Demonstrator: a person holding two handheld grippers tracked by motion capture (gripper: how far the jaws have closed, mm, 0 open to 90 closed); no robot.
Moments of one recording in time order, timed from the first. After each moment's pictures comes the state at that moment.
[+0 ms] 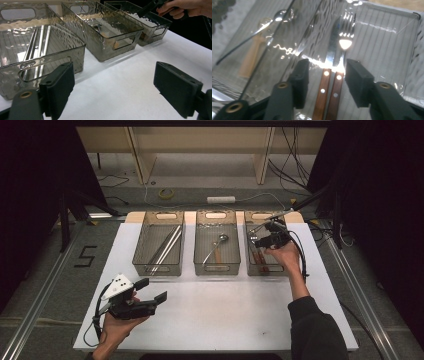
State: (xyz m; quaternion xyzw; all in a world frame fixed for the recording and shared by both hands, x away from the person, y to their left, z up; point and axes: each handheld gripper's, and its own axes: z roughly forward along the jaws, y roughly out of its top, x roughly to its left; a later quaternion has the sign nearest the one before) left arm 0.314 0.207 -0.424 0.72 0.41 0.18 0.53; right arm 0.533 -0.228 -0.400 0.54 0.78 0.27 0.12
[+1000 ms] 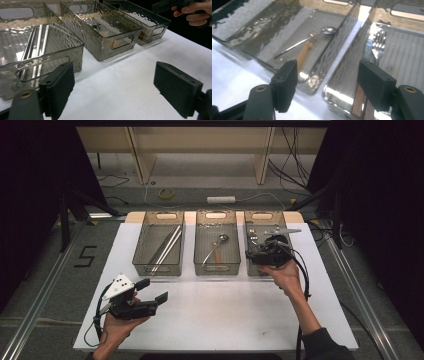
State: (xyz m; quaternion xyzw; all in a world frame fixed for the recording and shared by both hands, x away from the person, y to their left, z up) left arm 0.314 0.206 -0.424 0.72 0.41 0.17 0.53; right arm 0.449 -0.211 -0.388 0.47 0.77 0.40 0.16
